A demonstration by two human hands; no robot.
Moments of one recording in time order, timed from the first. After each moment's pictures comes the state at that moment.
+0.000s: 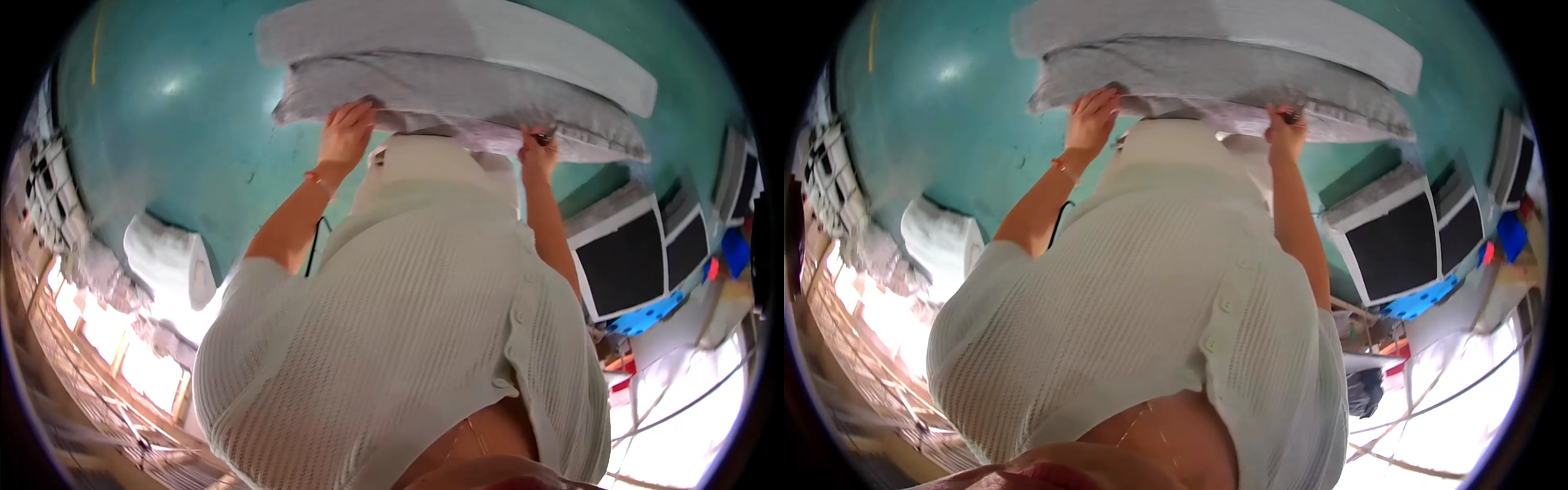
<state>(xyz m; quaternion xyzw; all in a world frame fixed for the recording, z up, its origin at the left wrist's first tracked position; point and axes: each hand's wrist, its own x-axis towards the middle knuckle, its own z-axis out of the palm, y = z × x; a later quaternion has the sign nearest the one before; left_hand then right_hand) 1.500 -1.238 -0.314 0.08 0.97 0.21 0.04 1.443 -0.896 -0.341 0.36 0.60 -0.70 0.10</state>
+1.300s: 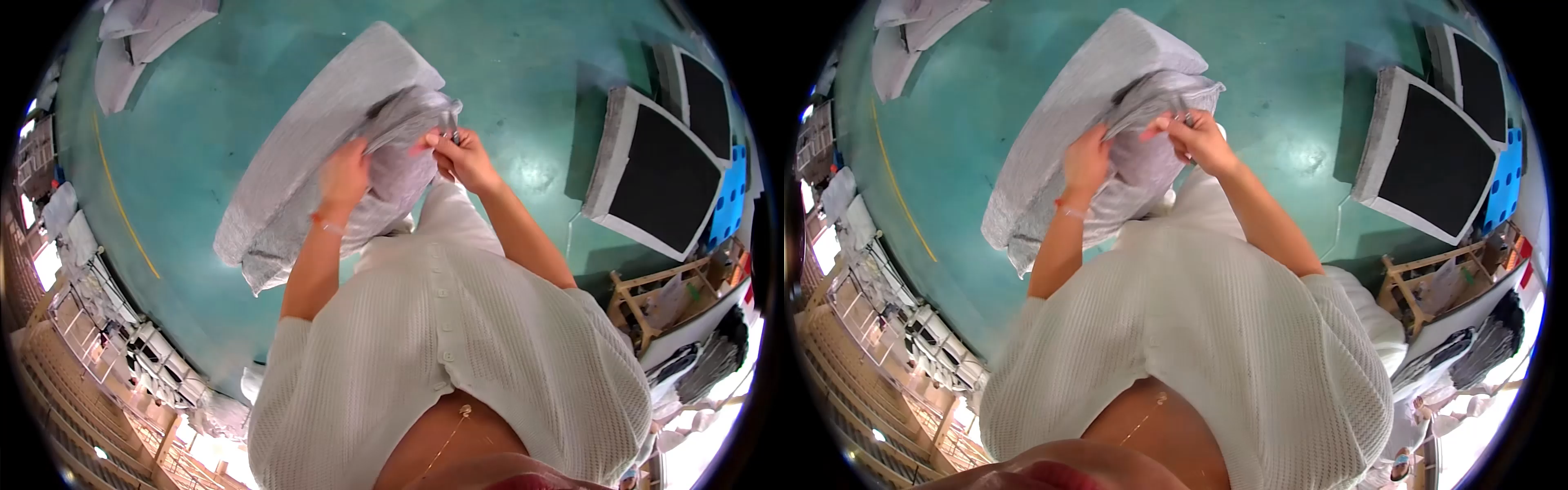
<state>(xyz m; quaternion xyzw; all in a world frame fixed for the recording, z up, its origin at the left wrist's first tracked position) 1.306 -0.857 -0.266 0.22 0.95 0.19 0.12 1.369 -0.647 -0.270 0.18 0.43 -0.87 0.15</state>
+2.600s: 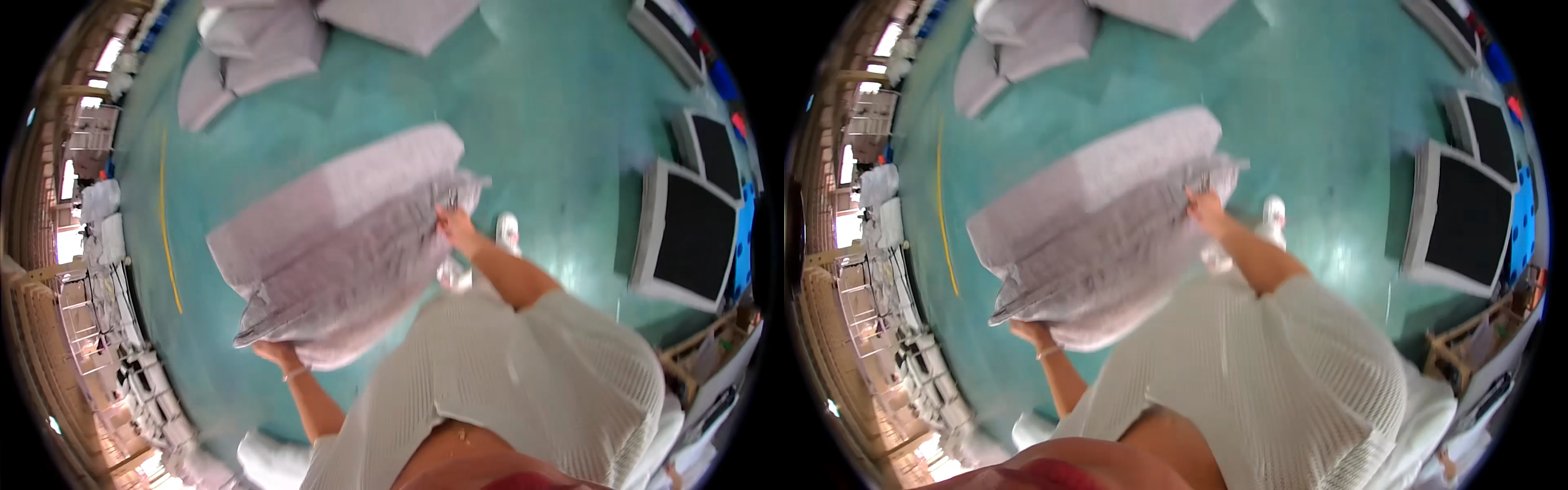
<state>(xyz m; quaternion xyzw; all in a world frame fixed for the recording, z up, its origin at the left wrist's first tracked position) 1.458 -1.353 -0.166 -0.24 0.65 0.66 -0.30 1.363 -0.966 -0.386 0.38 0.27 -0.88 0.11</state>
